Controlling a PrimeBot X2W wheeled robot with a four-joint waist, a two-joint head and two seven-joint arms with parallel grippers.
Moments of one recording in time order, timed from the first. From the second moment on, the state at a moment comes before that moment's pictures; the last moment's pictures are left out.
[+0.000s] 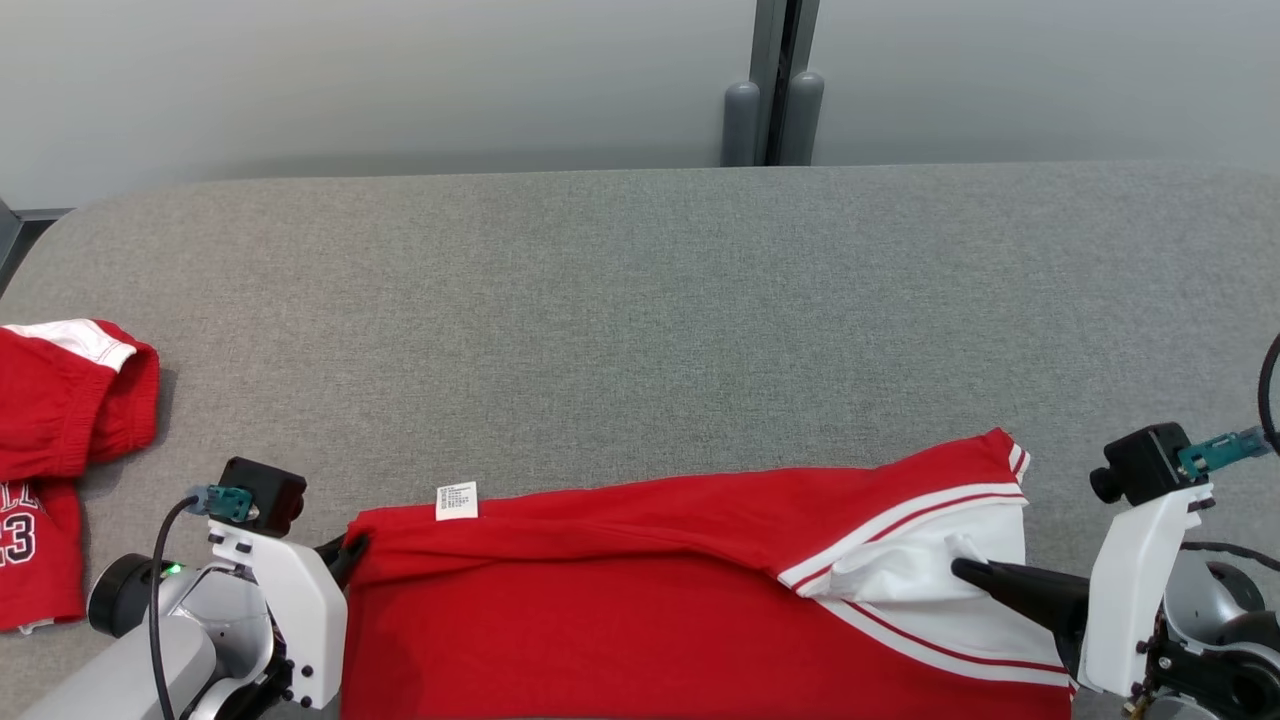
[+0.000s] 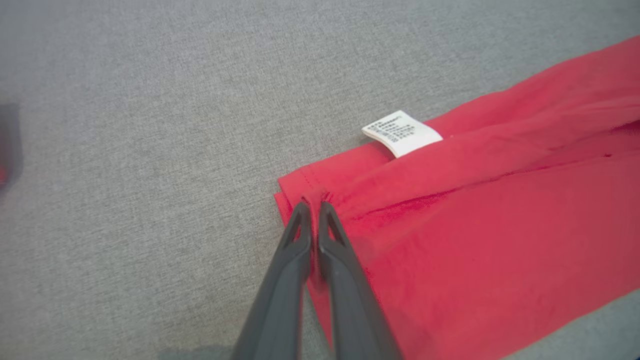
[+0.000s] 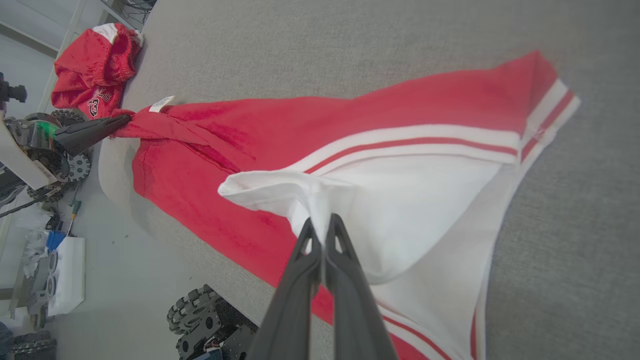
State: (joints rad) left arm -0.47 0.65 -0.94 0.35 -0.96 0.08 0.20; right arm -0.23 -0.57 0.43 0.05 1.12 0.13 0.64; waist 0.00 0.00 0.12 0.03
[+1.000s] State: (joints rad) left arm -0.41 0.71 -0.88 0.19 -1.00 0.21 0.15; right arm -0.02 -0.36 0.12 -0.08 0.96 0.13 0.70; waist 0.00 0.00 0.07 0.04
